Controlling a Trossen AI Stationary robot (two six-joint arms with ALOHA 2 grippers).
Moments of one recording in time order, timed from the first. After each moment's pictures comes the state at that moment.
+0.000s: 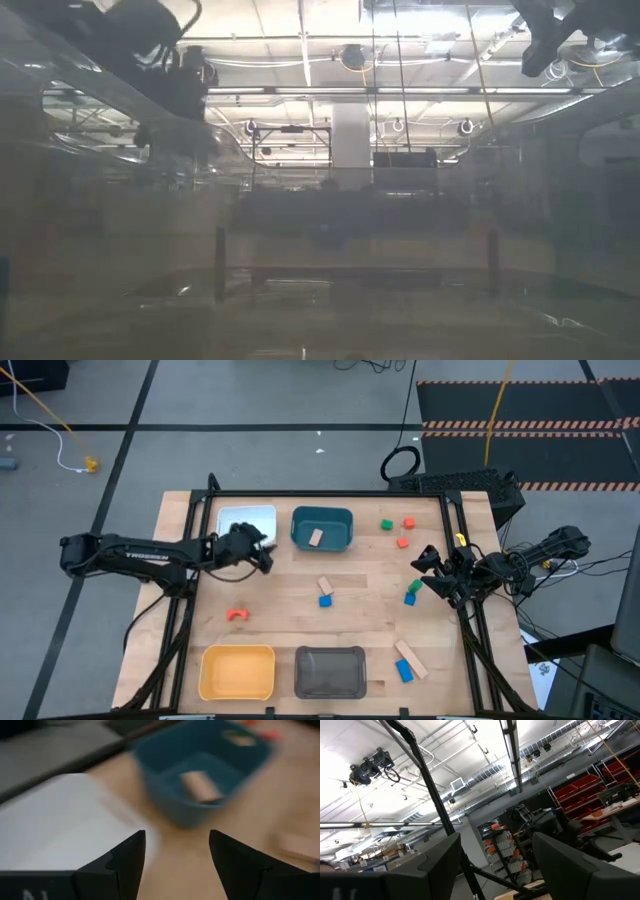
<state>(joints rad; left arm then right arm) 0.16 1.04 0.46 -0.03 -0.38 -0.40 0.35 0.45 0.01 0.96 0.26 0.37</state>
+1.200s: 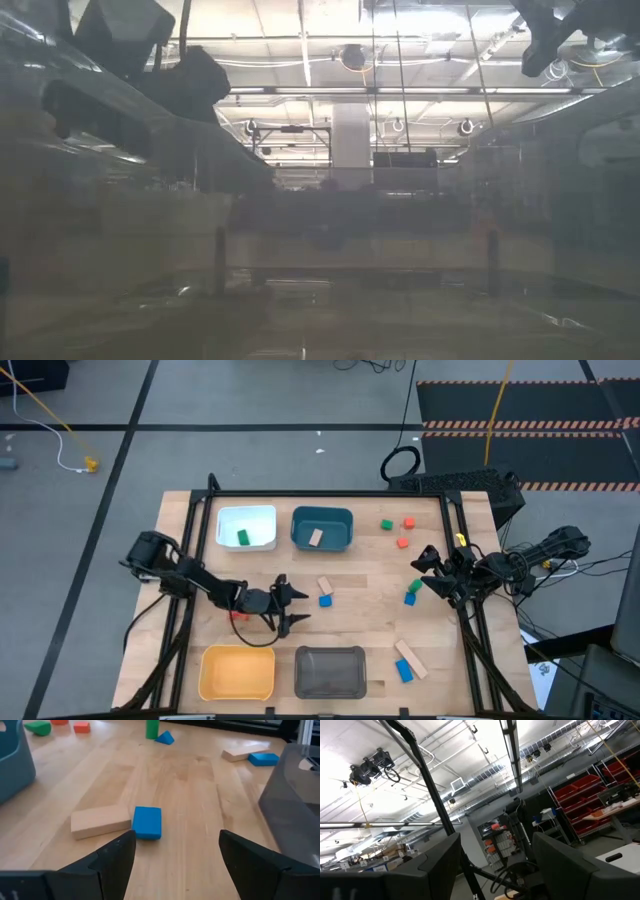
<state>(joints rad) -0.29 1.75 0.46 0.90 -0.30 -0.24 0.35 0.45 0.01 0.96 0.26 0.37</state>
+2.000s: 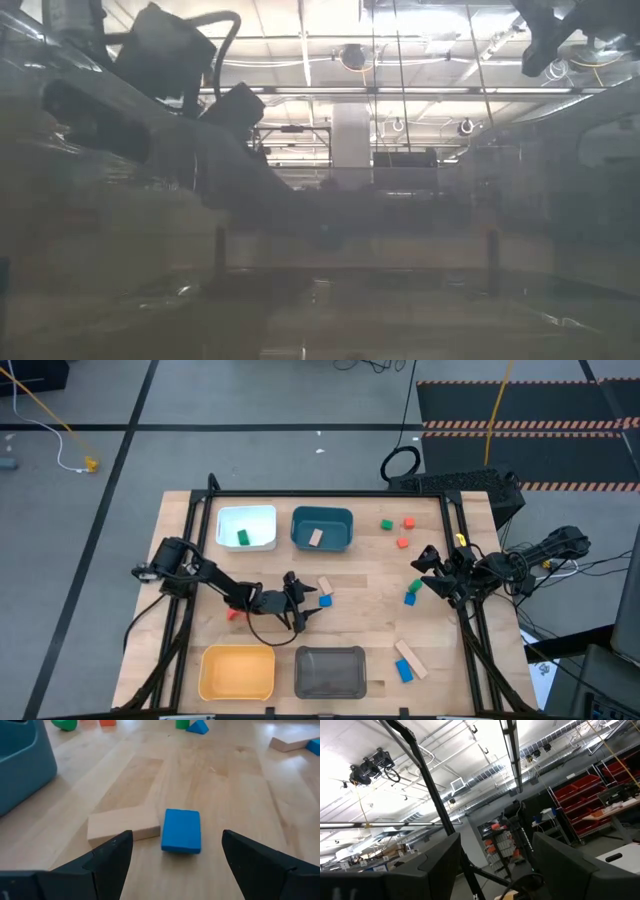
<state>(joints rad) -0.24 1.93 0.59 0.90 -0.39 -0.21 0.35 0.45 0.01 0.96 0.26 0.37</state>
